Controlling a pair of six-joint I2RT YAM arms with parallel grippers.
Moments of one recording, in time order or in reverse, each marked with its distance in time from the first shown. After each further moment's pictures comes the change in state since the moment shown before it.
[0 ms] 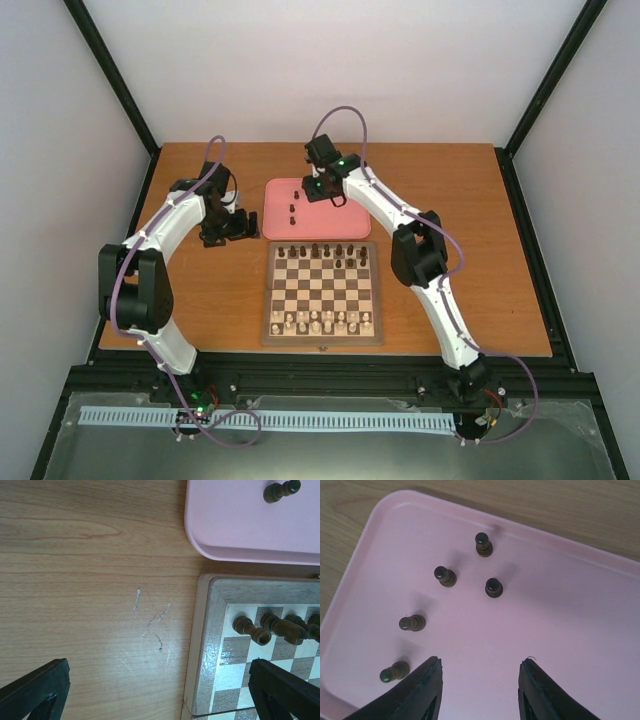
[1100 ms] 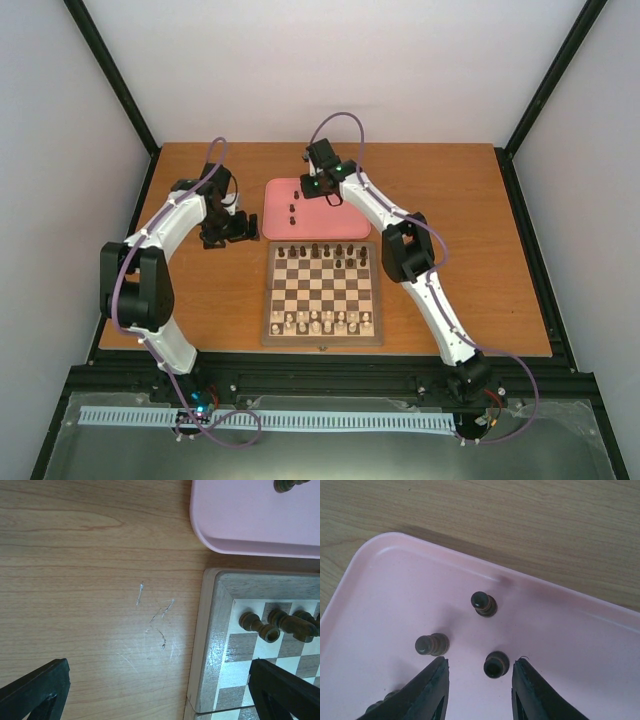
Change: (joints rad) left arm 0.000 0.008 0.000 -0.015 -0.002 0.006; right arm -0.034 0.233 0.188 0.138 -0.087 -0.013
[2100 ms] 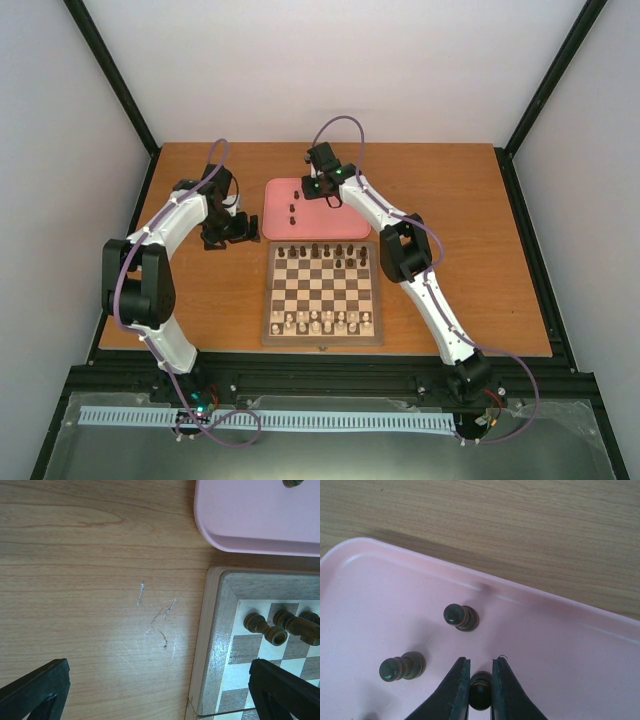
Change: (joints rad) left arm 0.000 0.025 0.000 0.000 0.003 0.000; right arm -0.011 0.066 0.036 0.043 0.016 0.023
